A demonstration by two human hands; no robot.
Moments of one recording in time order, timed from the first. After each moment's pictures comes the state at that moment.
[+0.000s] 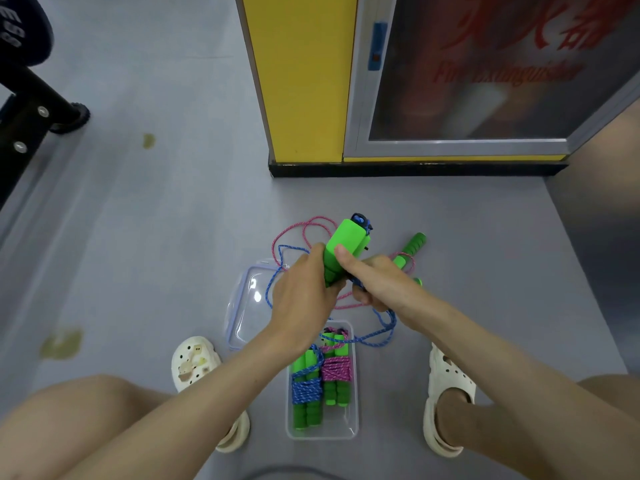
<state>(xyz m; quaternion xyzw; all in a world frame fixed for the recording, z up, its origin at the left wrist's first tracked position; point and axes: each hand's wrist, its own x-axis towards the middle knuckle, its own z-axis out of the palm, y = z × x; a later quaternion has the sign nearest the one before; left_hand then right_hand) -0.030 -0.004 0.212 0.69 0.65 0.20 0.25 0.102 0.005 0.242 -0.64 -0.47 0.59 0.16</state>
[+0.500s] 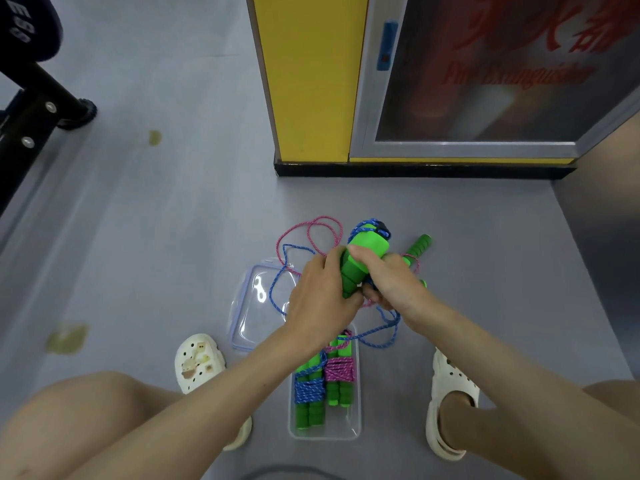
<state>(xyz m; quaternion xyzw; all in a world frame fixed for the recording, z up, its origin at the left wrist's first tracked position) -0.024 -0.009 0.205 0.71 0.61 0.19 0.31 0.097 0.006 0.241 -0.66 -0.42 0.58 0.25</state>
